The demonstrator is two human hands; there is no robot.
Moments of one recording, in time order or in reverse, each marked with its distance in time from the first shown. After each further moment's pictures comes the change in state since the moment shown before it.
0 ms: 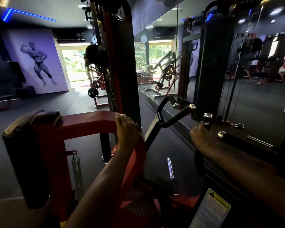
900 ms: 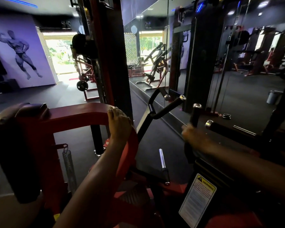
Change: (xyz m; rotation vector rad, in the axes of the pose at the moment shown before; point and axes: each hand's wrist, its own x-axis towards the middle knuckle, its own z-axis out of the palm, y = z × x) left_hand -0.014 -0.002 -0.008 0.012 0.063 0.024; right_hand -0.032 0.026 0.008 -0.260 -0.032 -0.594
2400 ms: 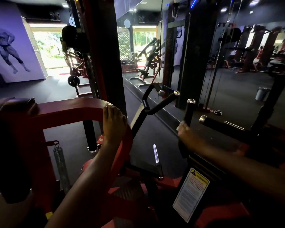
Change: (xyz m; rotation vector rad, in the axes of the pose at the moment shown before) left_hand -0.002 0.009 0.034 -0.231 0.384 0.037; right_hand -0.011 -0.005 0.024 -0.174 -0.059 0.174
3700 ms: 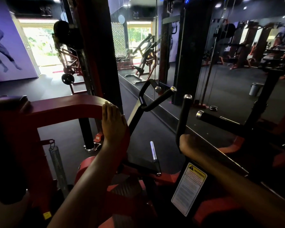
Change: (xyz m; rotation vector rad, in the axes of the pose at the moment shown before) left_hand -0.013 0.011 0.015 -0.174 -0.148 -0.020; right_hand -0.035 -0.034 -0.025 0.769 -0.241 0.557
